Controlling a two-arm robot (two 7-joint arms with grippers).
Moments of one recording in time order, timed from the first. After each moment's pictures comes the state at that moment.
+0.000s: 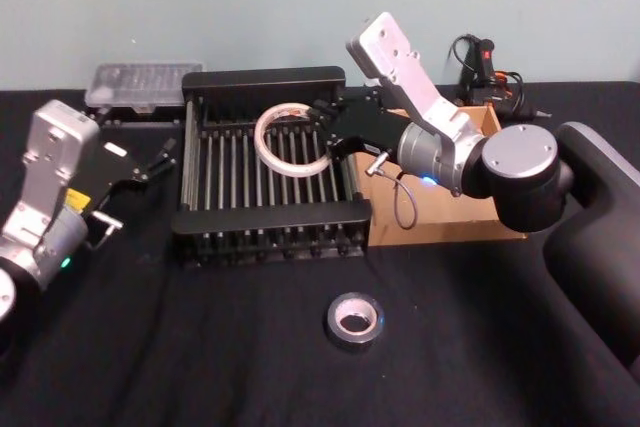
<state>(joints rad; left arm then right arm) -0.20 0.60 0.45 -1.41 -0.25 -0.12 0.03 0.56 0.20 -0.54 -1.17 0.06 0.16 0.43</state>
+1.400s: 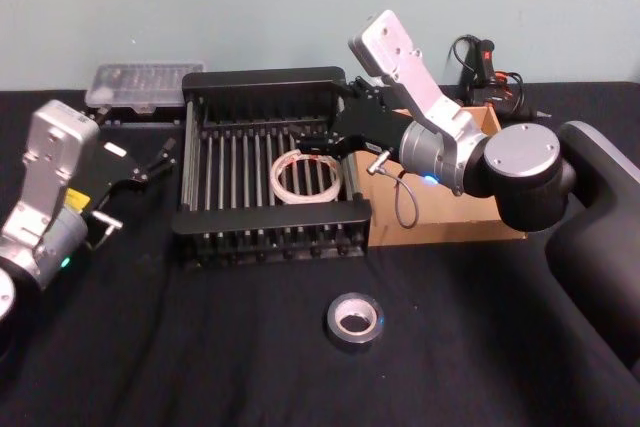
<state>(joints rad) -0.20 0.60 0.45 -1.41 -0.25 -0.12 0.03 0.56 0.21 -0.53 -1.18 0.07 0.17 0.43</state>
